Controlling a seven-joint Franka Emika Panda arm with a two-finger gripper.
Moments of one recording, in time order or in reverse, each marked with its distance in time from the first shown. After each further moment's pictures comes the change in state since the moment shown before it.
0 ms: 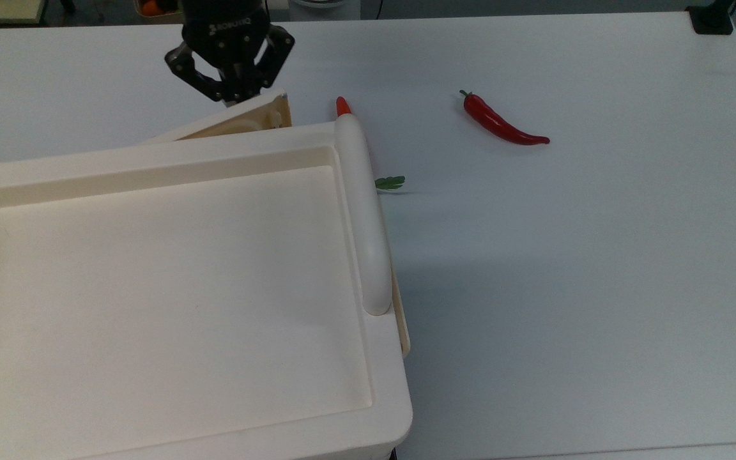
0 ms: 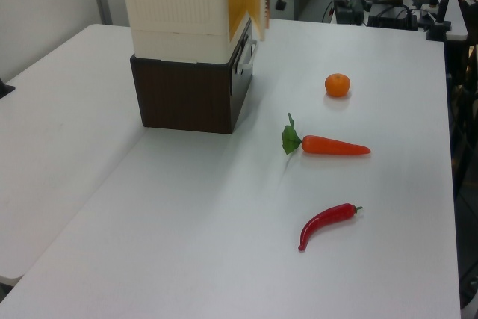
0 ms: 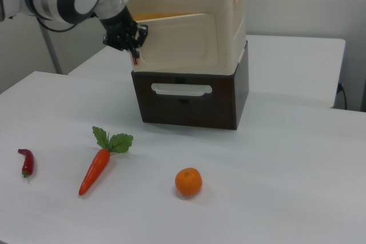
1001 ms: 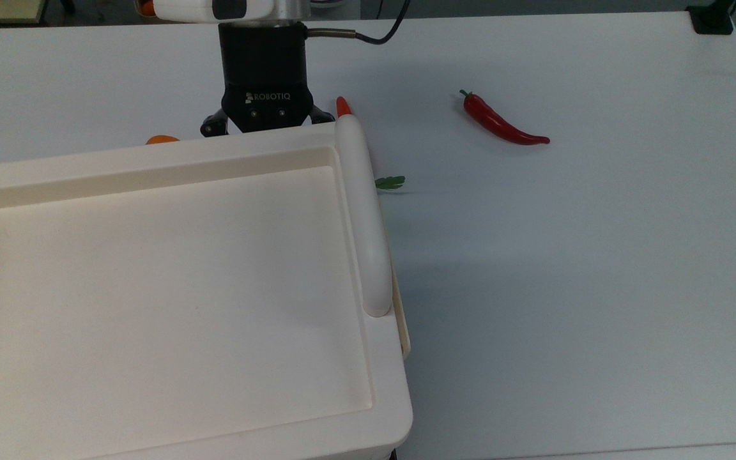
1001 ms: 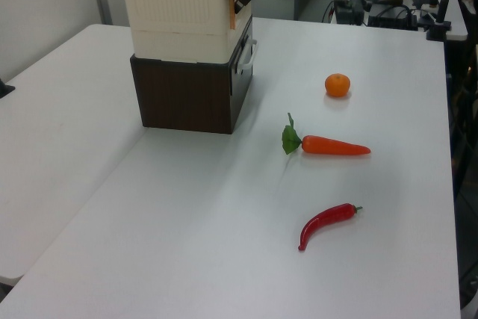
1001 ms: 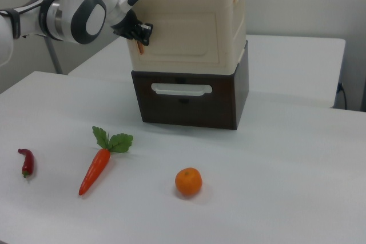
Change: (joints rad) arm 0.046 0.128 0.003 0.010 0.000 0.403 0.392
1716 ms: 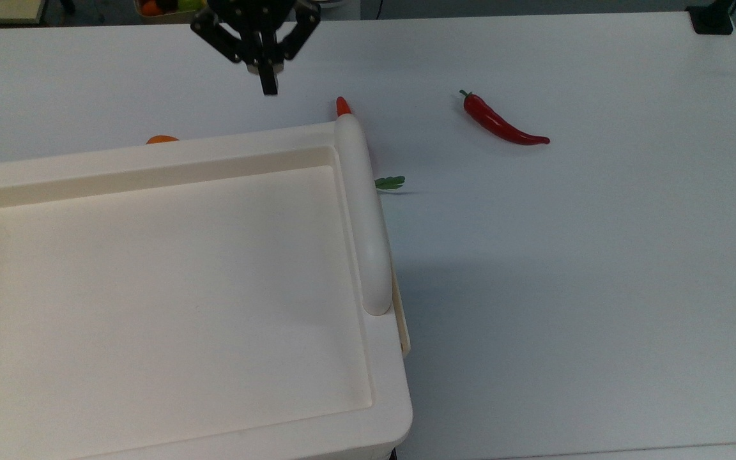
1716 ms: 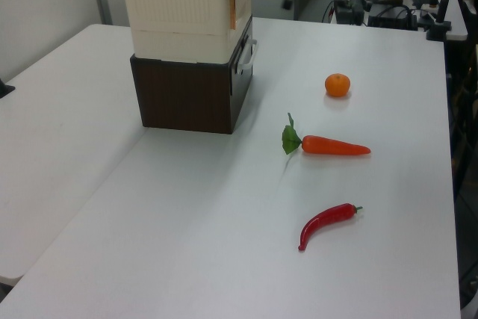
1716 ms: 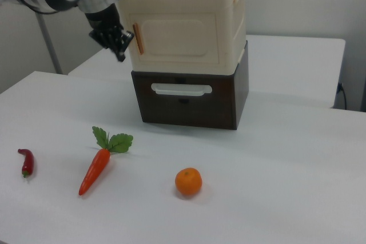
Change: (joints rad) arm -0.035 -0.187 -0.002 0.005 0.000 -0.626 0.072
